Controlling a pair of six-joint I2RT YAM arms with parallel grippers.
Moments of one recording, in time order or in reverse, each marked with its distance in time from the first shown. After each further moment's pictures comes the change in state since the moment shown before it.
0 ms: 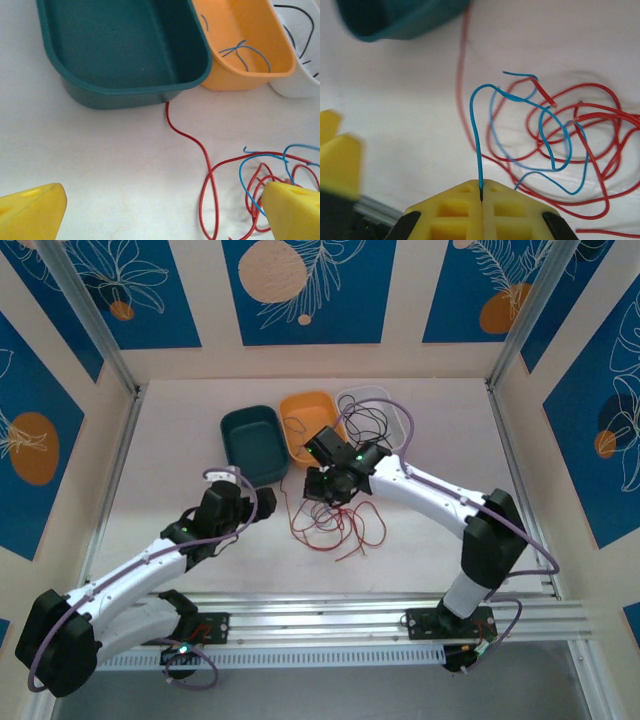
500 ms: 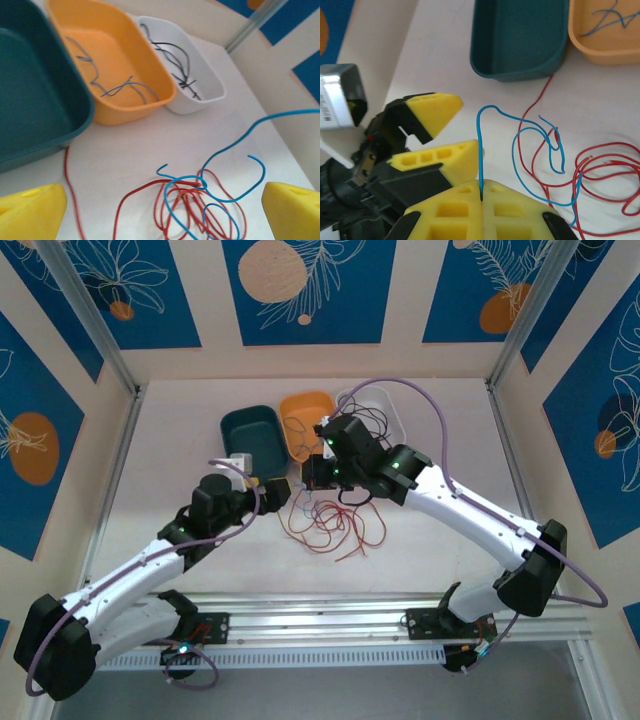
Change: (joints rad) left arm 0.004 -0.022 0.009 0.266 0.253 0.095; right arm 0.037 -0.214 0.019 0.093 0.010 -0.156
